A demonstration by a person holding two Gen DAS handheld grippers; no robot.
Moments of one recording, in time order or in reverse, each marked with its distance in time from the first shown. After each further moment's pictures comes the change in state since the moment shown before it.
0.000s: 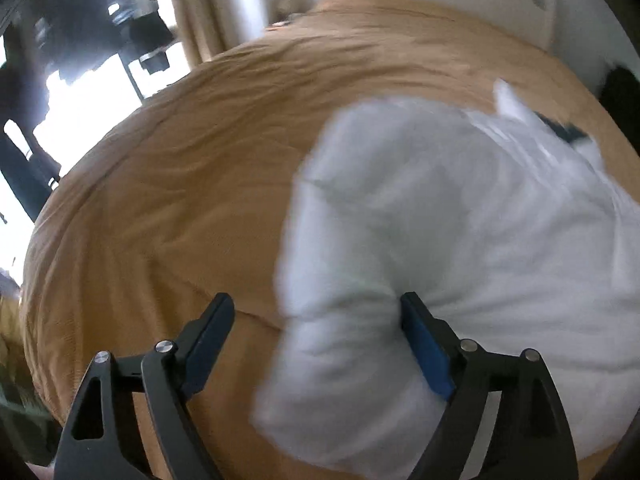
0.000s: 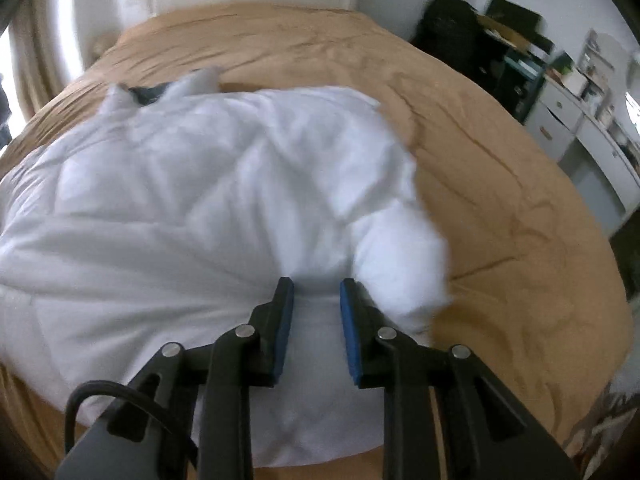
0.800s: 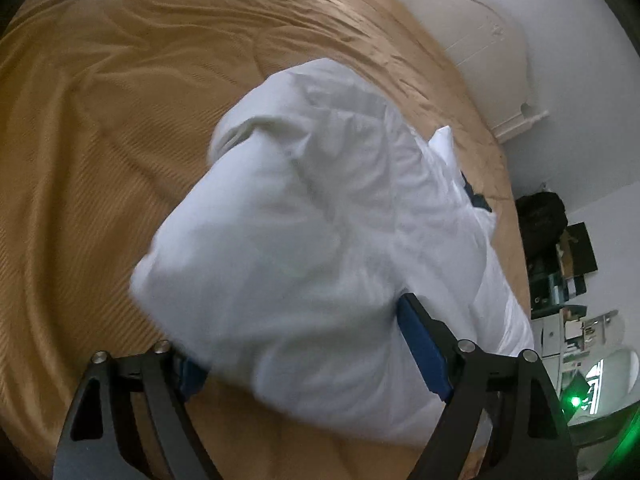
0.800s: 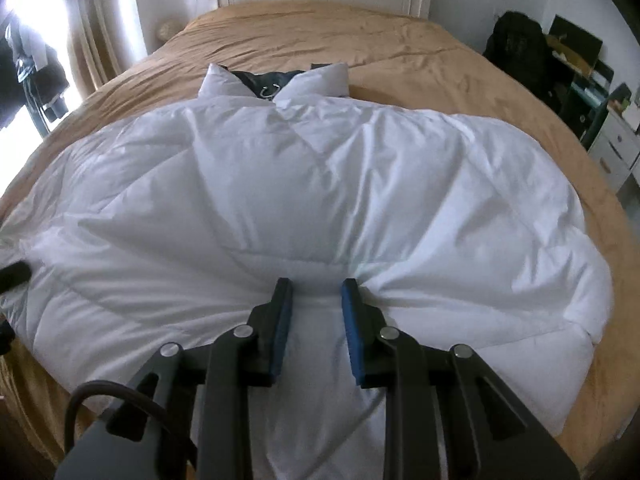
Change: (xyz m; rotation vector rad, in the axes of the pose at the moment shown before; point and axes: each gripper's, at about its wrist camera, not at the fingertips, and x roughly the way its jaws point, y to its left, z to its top) left arm 0.014 0.006 -0.031 -0.429 0.168 -0.563; right arm 0.007 0.097 0.009 -0.136 -0.006 0.205
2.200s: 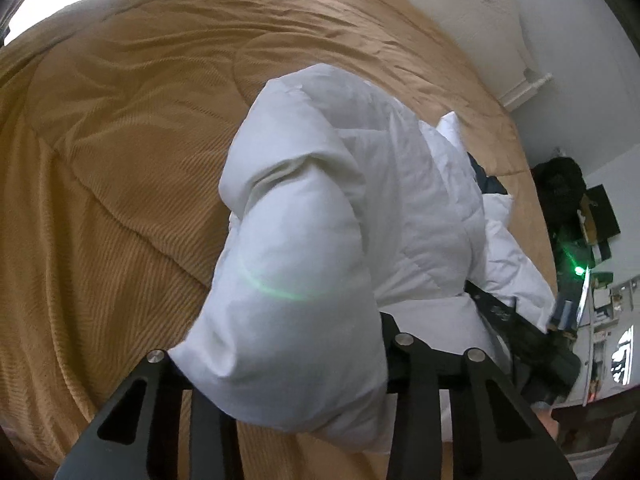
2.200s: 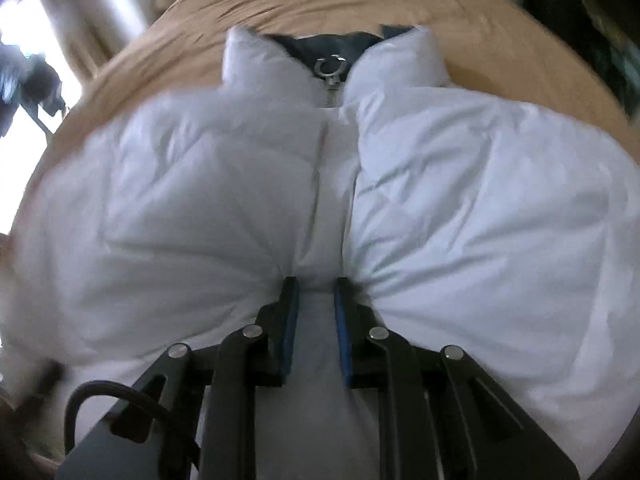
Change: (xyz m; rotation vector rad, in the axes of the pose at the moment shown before) left arm -0.009 -0.016 0.016 0.136 0.038 0.096; right arm 0.076 0.080 0.078 -0.008 0.186 0.064
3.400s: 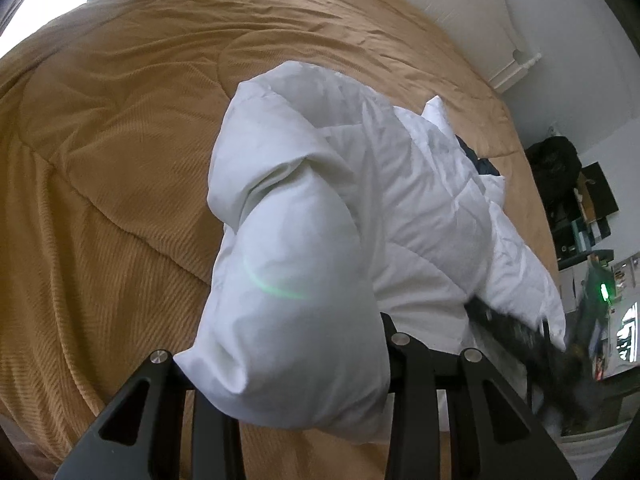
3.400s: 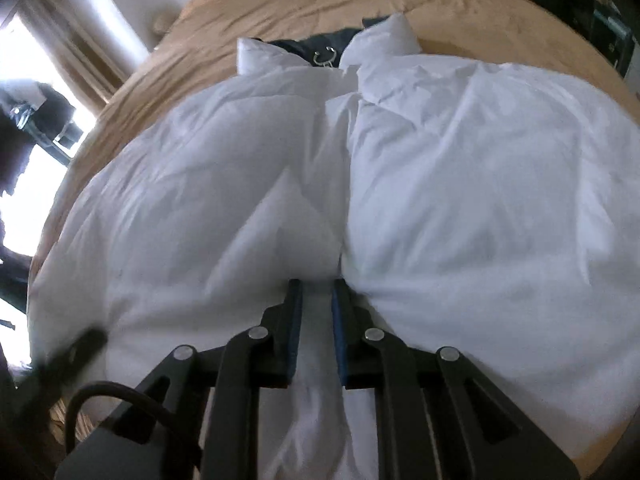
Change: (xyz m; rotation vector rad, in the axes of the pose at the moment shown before) left arm 0.002 -0.007 -0.003 0.060 0.029 -0.011; right arm -0.008 0.001 -0.010 0.176 0.014 0.136
